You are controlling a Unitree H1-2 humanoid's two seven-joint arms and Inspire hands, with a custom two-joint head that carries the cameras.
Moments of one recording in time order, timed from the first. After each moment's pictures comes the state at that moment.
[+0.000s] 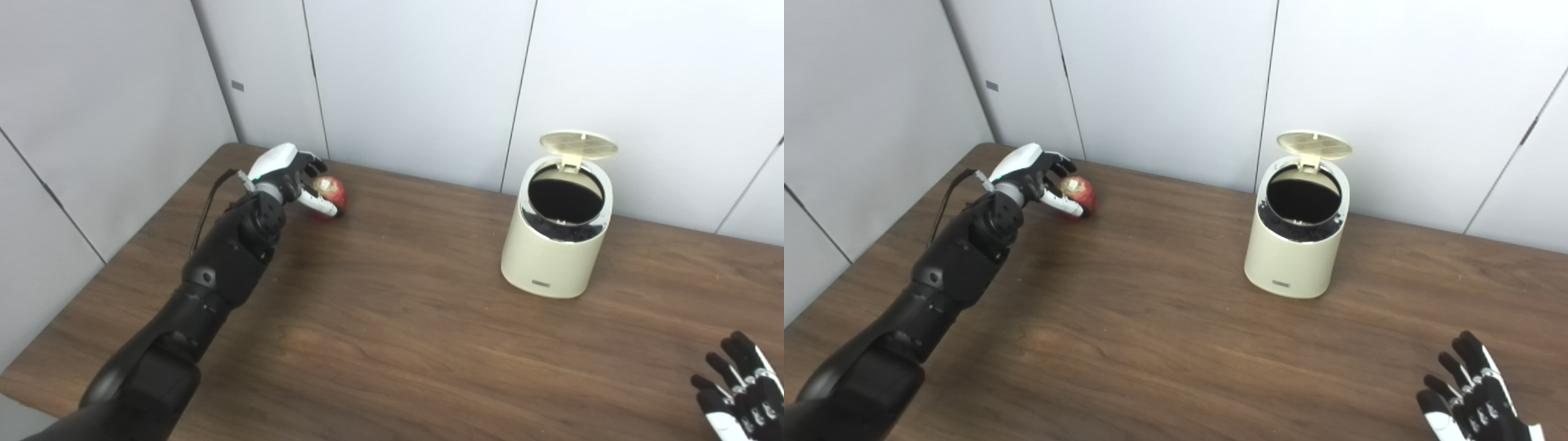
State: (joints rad) left arm -0.57 0.58 -0.14 0.38 0.54 0.42 -0.16; right arm 0.17 -0.11 -0.10 -0.28 0.07 0.01 0.11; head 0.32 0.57
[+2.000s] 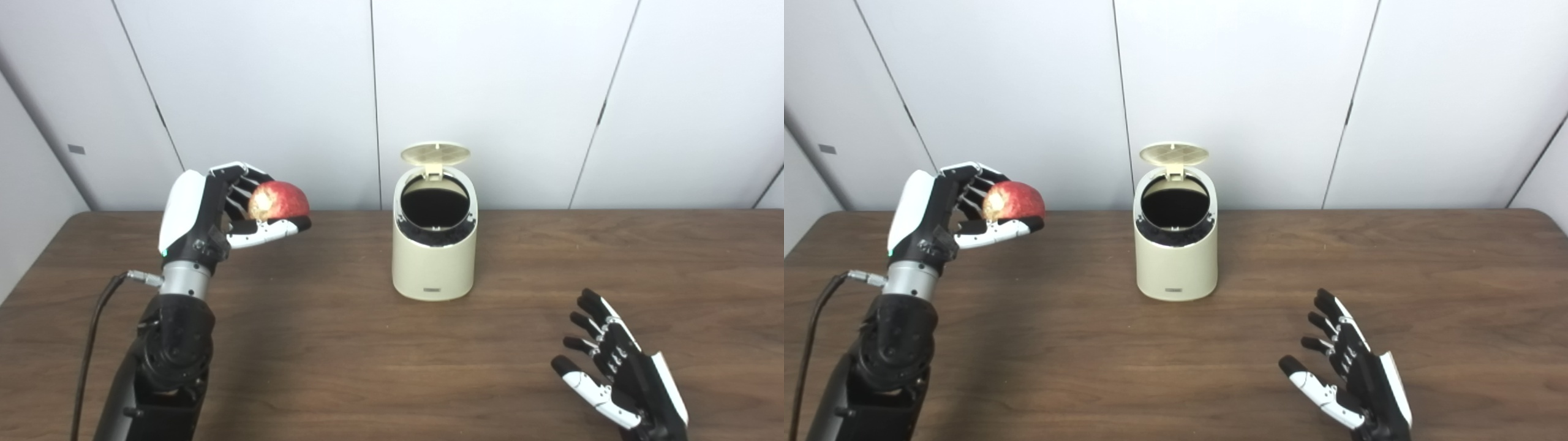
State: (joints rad) left arm -0.37 0.30 -0.06 -0.24 0.50 0.31 0.00; right arm 0.17 -0.09 -0.03 -0.28 -0.07 -0.05 0.02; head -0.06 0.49
